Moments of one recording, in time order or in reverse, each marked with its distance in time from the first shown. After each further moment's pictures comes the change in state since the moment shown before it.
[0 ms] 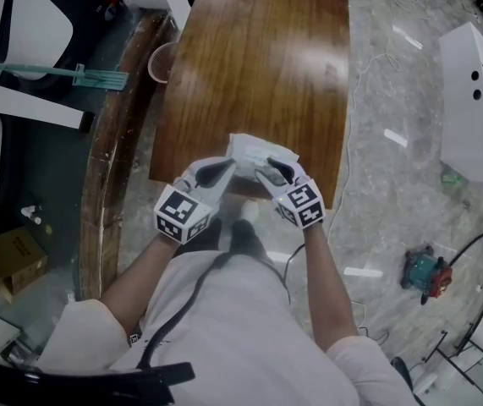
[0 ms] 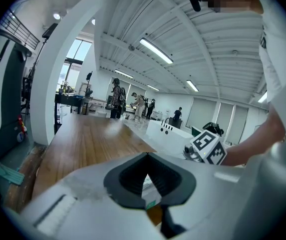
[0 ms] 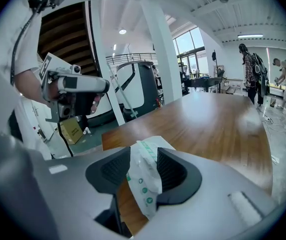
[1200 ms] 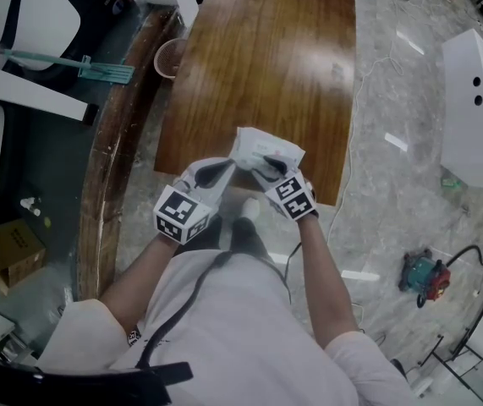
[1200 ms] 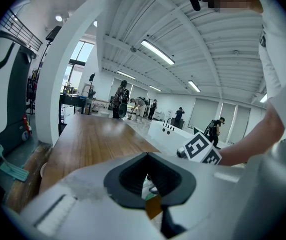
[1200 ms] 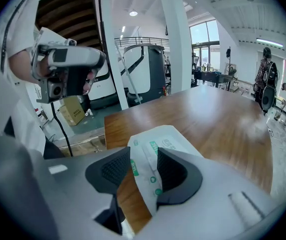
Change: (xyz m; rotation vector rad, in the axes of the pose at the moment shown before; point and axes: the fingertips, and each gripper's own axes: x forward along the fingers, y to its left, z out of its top) left arm -0.030 -0.002 -0.015 -0.009 -0.009 0.027; right arm 0.030 0.026 -0.026 -0.120 0.180 0.000
